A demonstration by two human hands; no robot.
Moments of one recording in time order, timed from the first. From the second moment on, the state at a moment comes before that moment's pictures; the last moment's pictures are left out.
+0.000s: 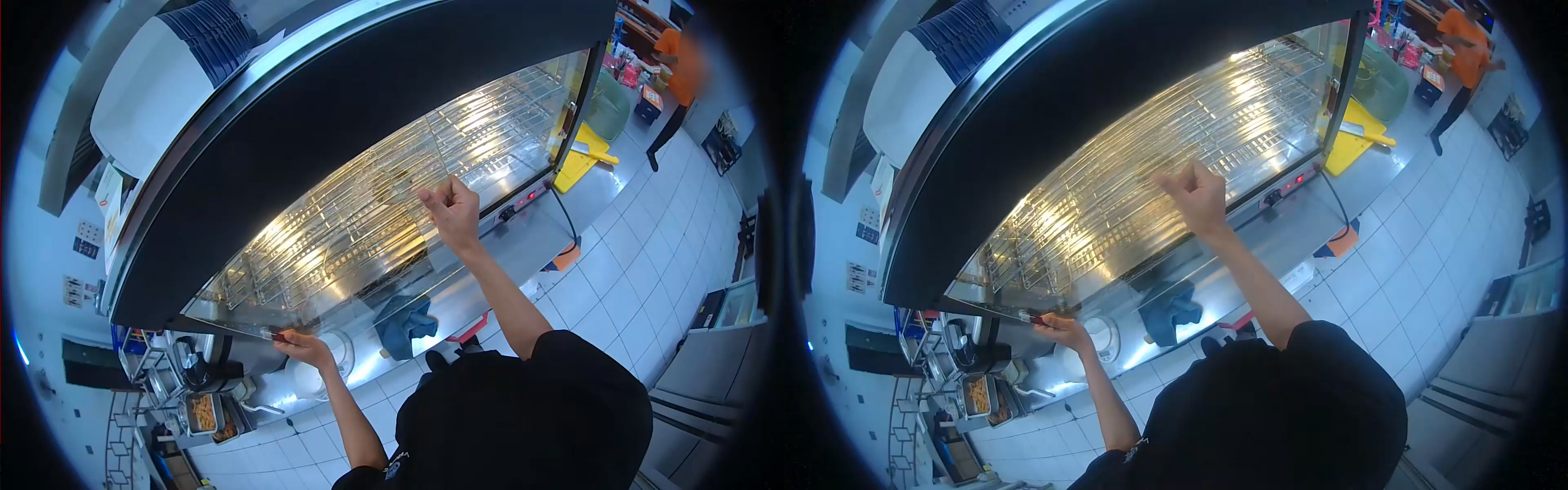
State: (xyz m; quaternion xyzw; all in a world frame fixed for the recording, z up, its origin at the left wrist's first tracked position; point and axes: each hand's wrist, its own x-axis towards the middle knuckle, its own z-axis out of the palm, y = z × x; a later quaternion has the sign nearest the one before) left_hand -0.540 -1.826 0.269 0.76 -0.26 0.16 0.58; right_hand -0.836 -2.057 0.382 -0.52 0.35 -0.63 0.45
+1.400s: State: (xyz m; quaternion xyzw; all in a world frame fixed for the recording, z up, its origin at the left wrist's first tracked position) left_hand -0.568 -1.894 0.323 0.68 -0.15 0.18 0.69; right_hand -0.848 -2.056 0.438 -0.65 0.46 -0.58 0.16
